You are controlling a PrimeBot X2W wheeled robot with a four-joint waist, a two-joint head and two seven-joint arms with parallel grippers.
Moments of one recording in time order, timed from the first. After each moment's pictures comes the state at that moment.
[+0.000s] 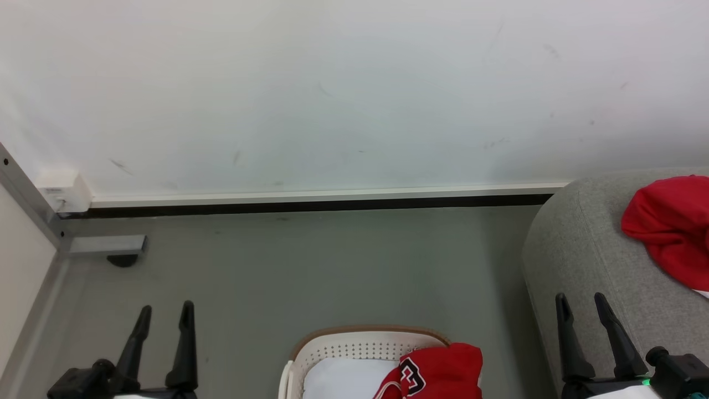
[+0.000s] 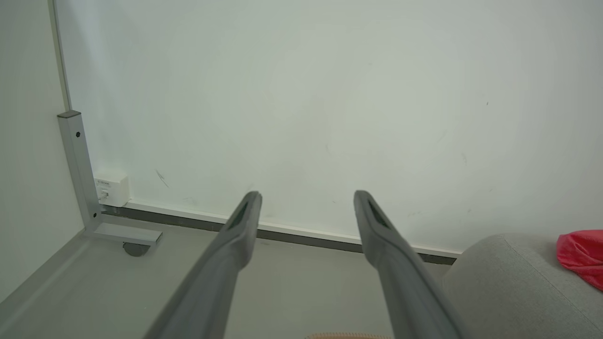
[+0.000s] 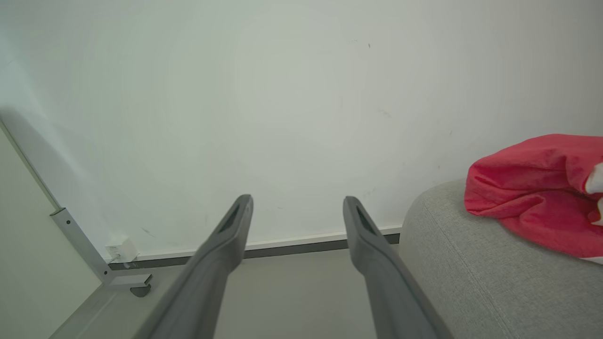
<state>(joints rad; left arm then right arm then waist) 0.01 0.13 0.02 0.13 -0.33 -0.11 -0.26 -0.05 -0.07 0.10 0.20 0.41 0.13 -0.26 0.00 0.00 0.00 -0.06</state>
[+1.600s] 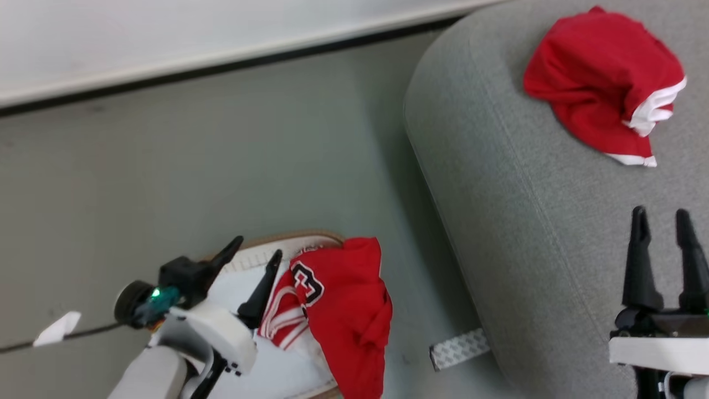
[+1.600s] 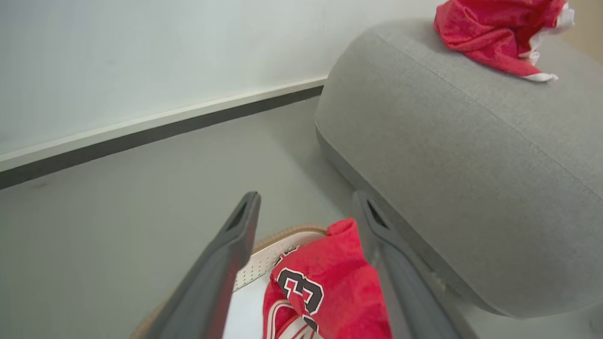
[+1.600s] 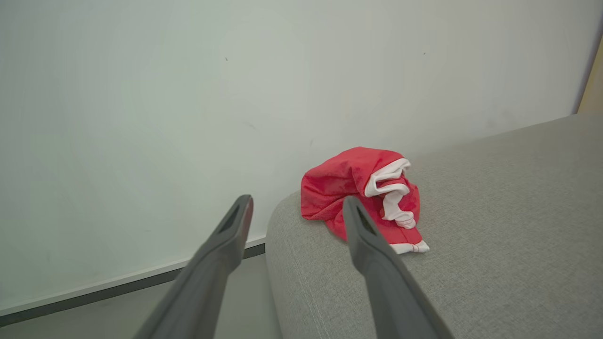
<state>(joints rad) -0.34 0.31 -0.36 0.28 -0.33 -0.13 -0.10 -0.15 -0.05 -0.04 0.00 0.43 0.13 -0.26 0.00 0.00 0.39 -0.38</state>
